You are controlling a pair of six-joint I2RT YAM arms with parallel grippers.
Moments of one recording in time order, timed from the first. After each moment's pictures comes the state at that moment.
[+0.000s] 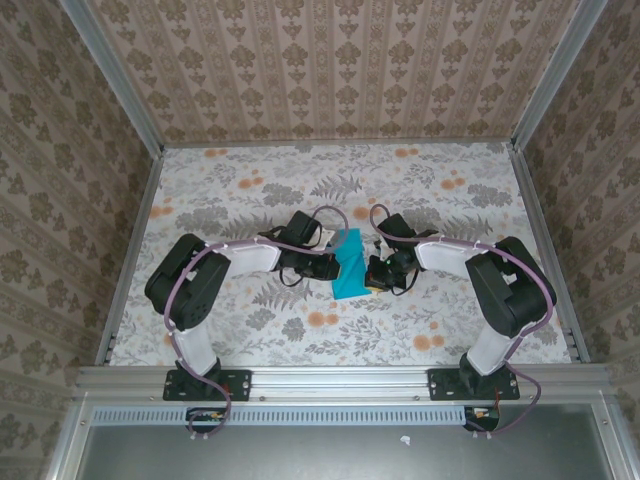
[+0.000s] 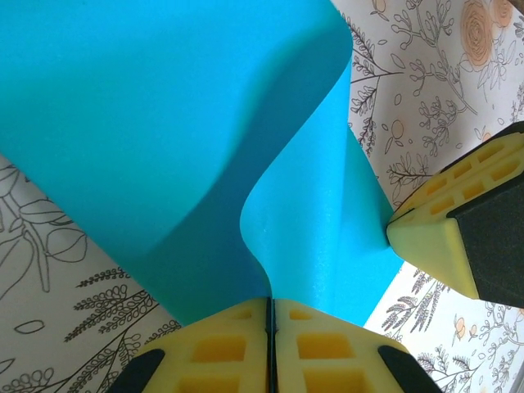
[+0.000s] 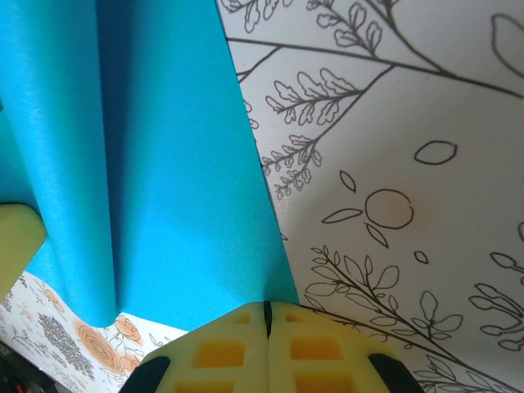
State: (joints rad) left arm -0.71 1.80 0.96 -0.18 0.51 -0.36; right arm 0.46 1.71 0.88 -0.45 -0.42 0.66
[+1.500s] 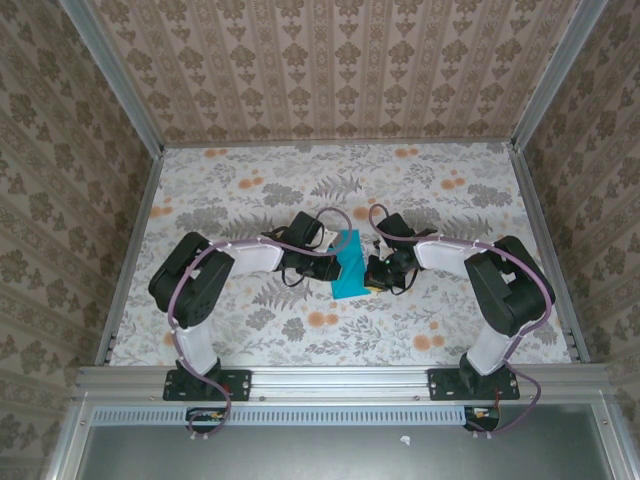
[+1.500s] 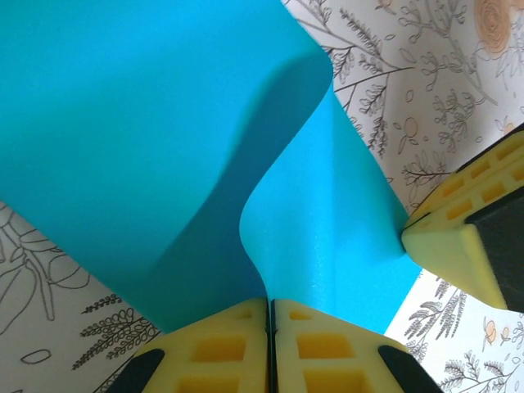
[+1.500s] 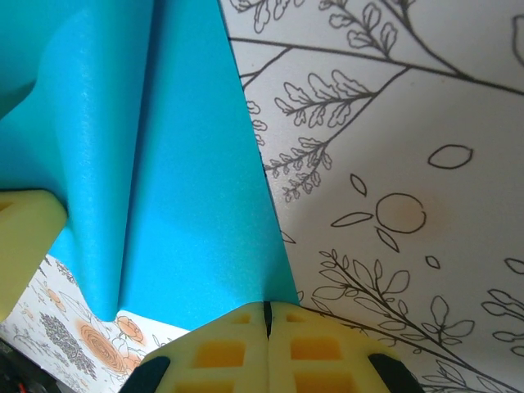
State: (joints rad) left arm -0.72 1.82 0.97 -0.18 0.48 -0.30; right arm 0.46 1.72 0.89 -0.46 -0.43 0.66
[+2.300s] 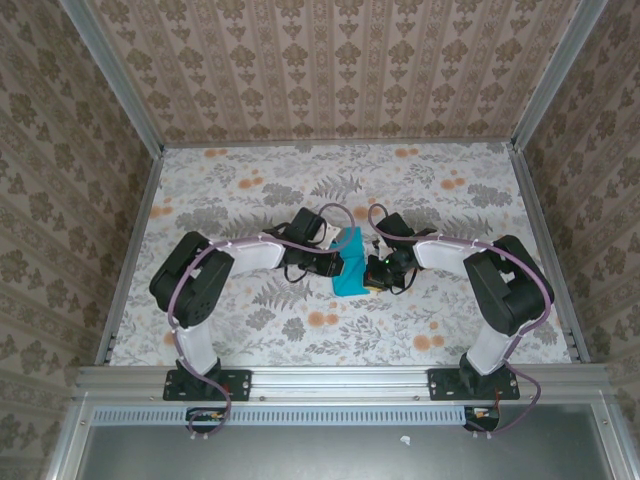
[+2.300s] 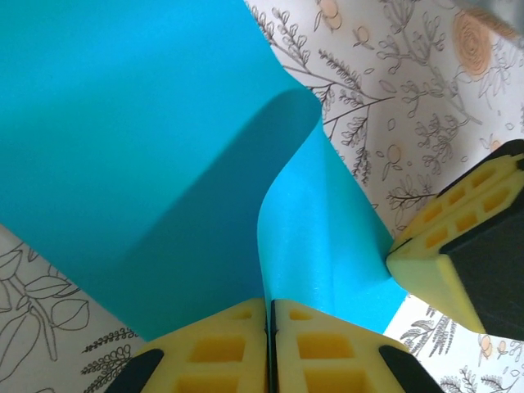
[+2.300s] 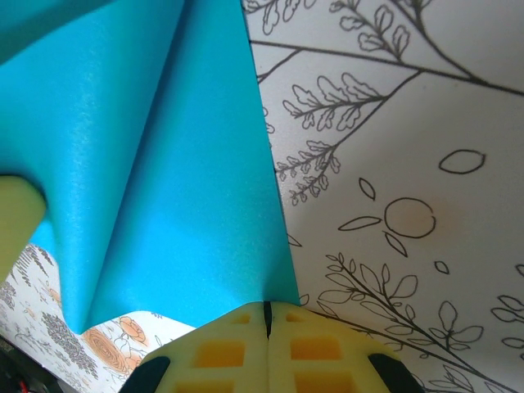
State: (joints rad) left arm -0.72 1.84 1.01 -0.18 0.47 -0.28; right arm 0.46 1.72 0.89 -0.46 -0.43 0.65
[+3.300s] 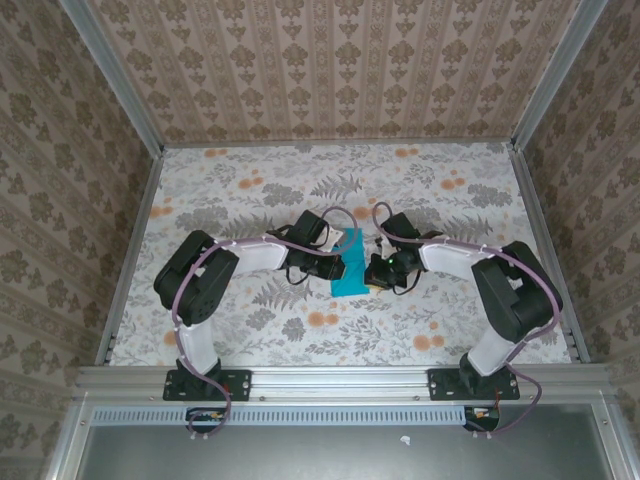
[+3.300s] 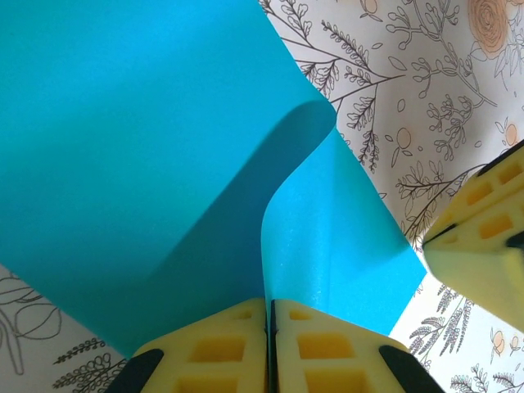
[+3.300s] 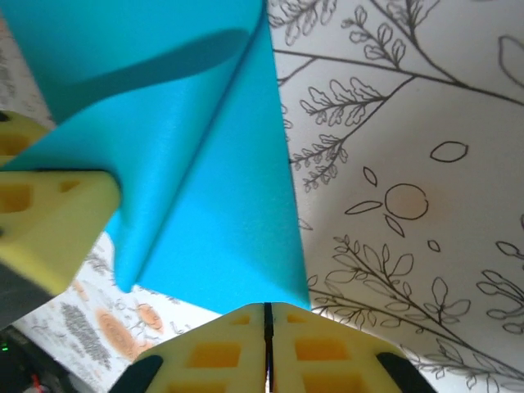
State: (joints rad) left arm -0.74 1.86 1.02 -0.18 0.47 -0.27; right arm 0.44 1.65 0.84 -0.41 -0.46 0.65
